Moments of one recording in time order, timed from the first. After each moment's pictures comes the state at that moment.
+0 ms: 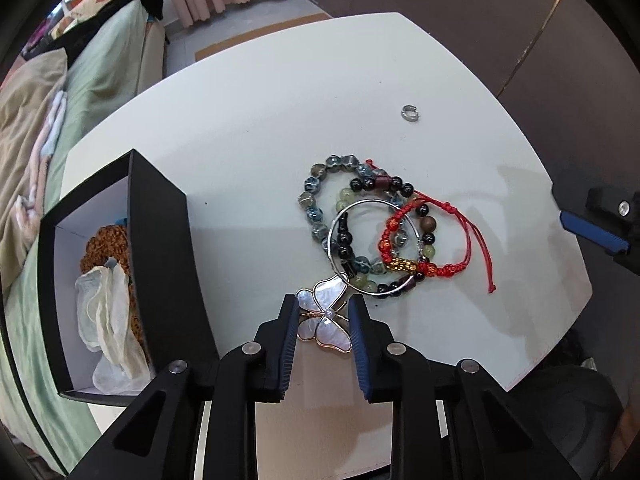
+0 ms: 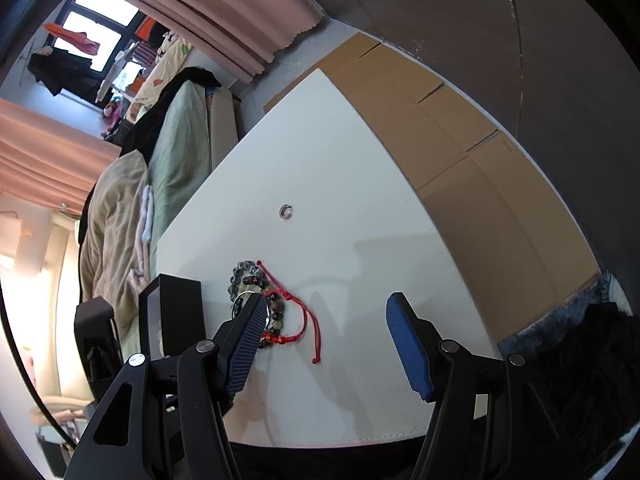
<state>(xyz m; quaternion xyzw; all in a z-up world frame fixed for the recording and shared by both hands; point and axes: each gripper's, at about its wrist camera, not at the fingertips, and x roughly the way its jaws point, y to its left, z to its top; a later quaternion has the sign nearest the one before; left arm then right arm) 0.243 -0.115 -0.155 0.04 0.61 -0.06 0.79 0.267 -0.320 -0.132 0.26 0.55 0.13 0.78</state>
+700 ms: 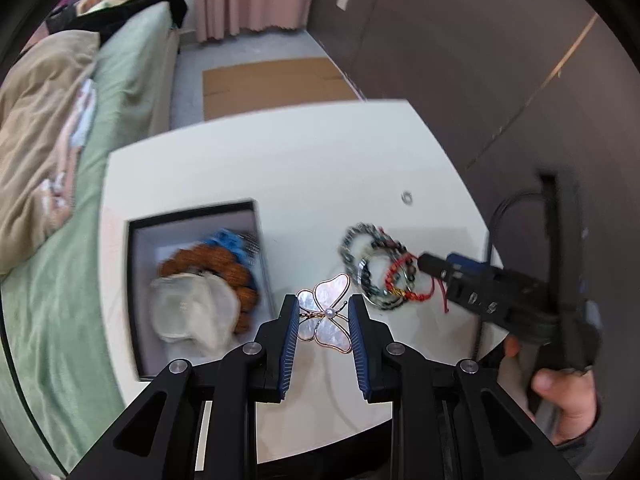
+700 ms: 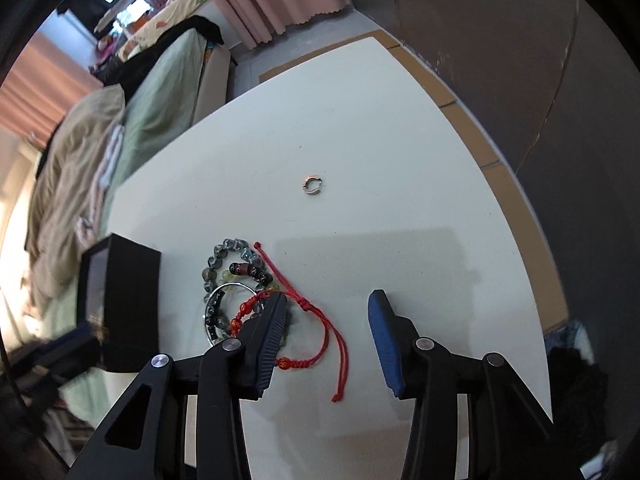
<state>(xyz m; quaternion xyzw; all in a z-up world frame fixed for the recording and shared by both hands) 0.231 -0.039 -0.074 -0.06 0.56 -0.09 0.83 0.288 -0.251 -0.150 0.11 0.57 0.12 0.81</state>
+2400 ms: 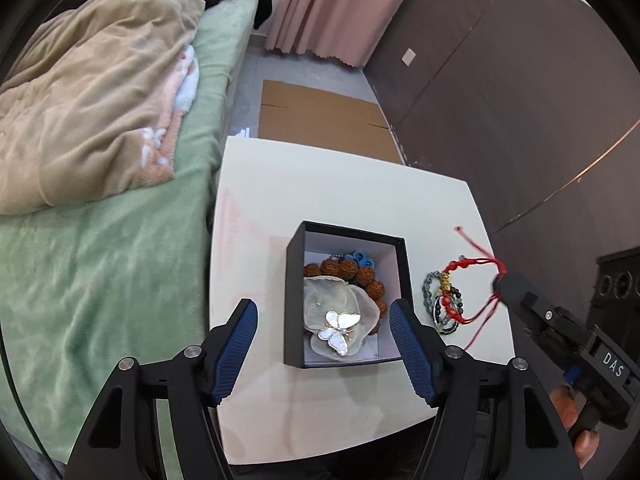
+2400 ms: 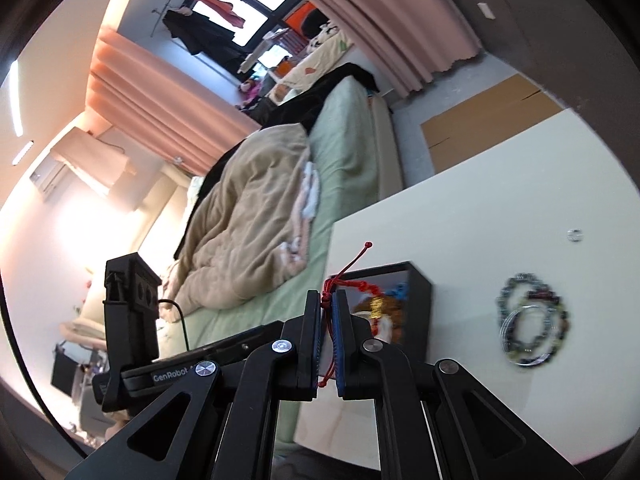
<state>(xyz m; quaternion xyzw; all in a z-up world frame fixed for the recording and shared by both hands) 0.197 0.092 -0.058 -0.18 0.51 -0.03 0.84 0.242 -0.152 -0.054 0.26 0.43 0.36 0.79</state>
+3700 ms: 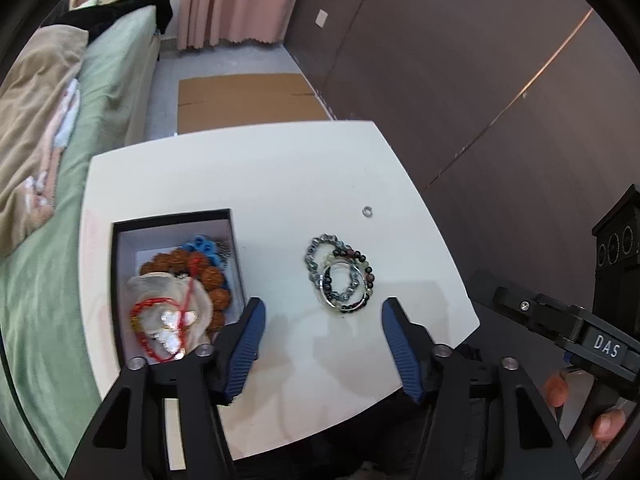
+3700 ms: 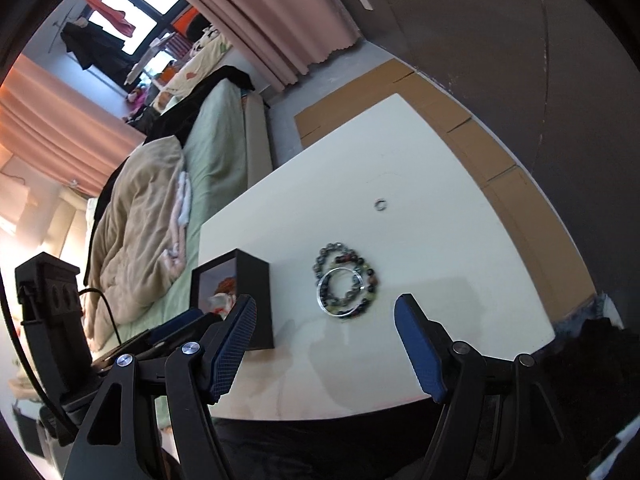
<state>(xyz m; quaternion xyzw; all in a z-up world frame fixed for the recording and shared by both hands) 0.221 -0.045 -0.064 -0.10 0.53 -0.14 0.83 0.226 -0.268 -0.061 0.23 0.51 0.15 0.81</state>
